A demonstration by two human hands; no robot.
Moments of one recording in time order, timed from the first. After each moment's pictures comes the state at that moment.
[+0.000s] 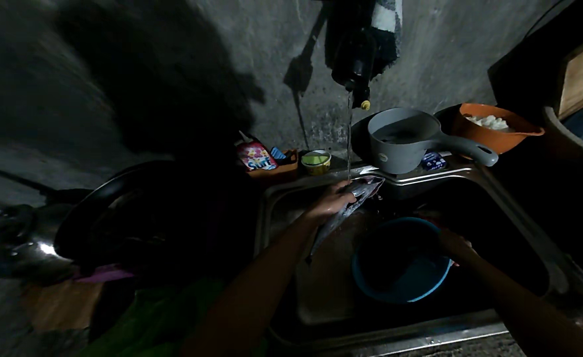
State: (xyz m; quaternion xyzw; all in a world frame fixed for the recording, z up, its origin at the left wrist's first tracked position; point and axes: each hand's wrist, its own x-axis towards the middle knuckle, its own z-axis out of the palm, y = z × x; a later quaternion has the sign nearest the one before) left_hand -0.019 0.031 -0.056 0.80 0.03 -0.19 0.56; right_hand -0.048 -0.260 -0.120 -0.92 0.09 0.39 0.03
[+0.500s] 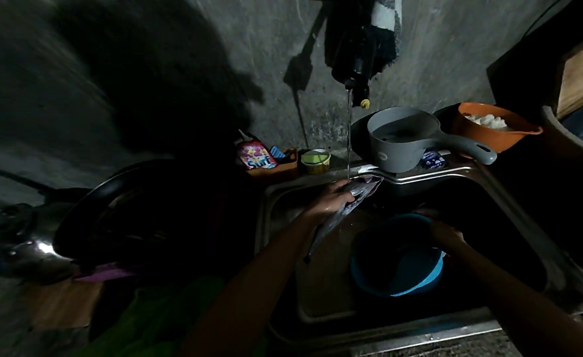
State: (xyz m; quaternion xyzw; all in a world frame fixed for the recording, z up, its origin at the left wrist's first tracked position) left_hand -0.024 0.032 -0.051 0.80 0.04 -0.19 0.57; right_hand -0.032 -0.251 -0.132 -0.93 0.09 0.37 0.03
